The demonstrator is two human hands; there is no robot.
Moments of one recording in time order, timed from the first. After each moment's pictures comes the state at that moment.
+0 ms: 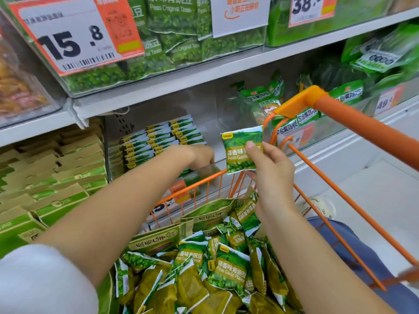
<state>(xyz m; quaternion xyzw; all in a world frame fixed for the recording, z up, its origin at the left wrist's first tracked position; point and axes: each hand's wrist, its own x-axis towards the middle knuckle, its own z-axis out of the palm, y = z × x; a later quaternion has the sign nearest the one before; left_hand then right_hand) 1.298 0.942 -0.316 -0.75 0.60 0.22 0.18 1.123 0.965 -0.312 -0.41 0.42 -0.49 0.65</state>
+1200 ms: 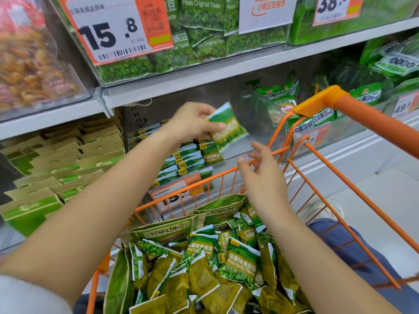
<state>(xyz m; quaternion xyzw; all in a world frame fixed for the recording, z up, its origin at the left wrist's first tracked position) 1.314 0.990 -0.264 -0.72 0.47 0.29 -0.42 1.127 0.983 -0.323 -0.74 0.44 -0.31 0.41</state>
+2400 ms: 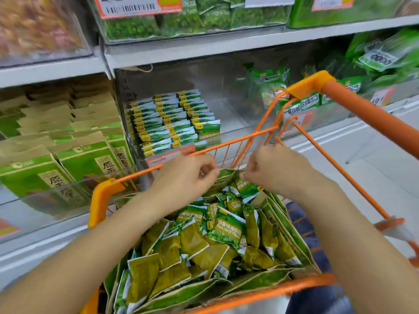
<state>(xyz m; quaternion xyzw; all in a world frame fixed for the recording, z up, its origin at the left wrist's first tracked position) 1.234 1.109 -0.325 -0.76 0.59 0.09 -0.26 1.085 0.996 -0.276 -0.92 0.39 0.06 0.08</state>
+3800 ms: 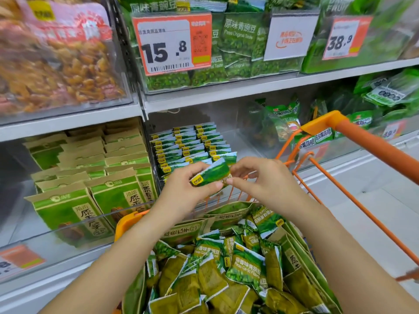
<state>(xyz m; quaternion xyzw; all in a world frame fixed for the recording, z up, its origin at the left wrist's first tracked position) 1.272 1.116 -0.310 -0.70 0.45 0.21 -0.51 1.126 0.988 -0.288 -0.90 0.24 -0.22 0.28</state>
